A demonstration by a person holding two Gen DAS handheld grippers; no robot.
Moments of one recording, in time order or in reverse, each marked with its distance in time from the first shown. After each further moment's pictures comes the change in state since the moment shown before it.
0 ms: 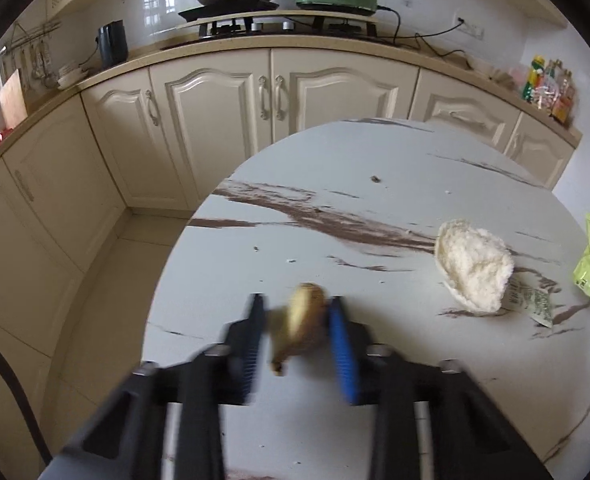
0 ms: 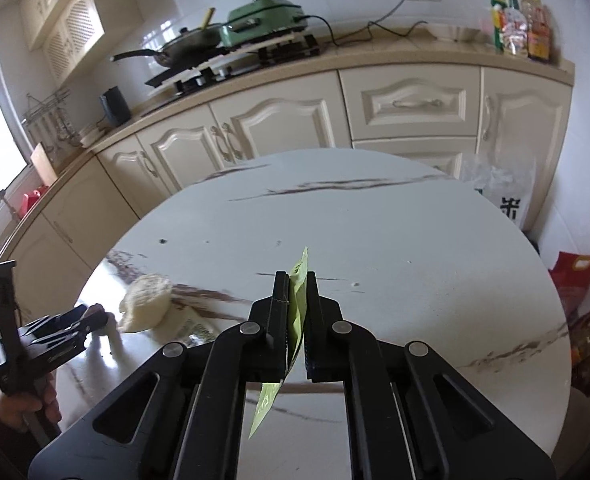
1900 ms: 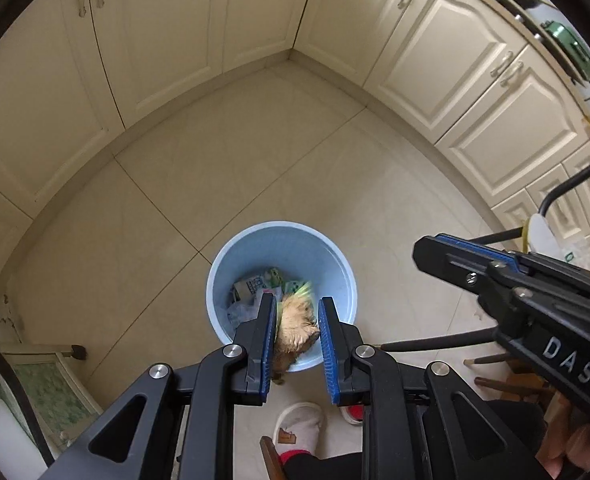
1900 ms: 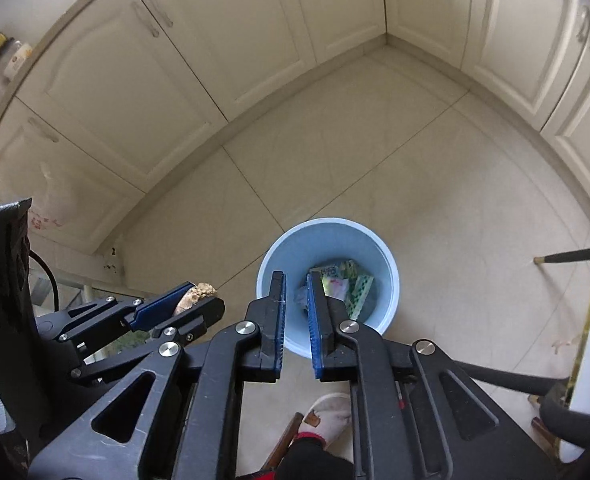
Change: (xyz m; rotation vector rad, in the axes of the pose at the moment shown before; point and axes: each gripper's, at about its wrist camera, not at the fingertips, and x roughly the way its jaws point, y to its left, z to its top) left arm -0.101 0.342 -0.327 -0.589 0.273 0.110; right arm 0.188 0.460 -0.307 -0.609 0.625 0.407
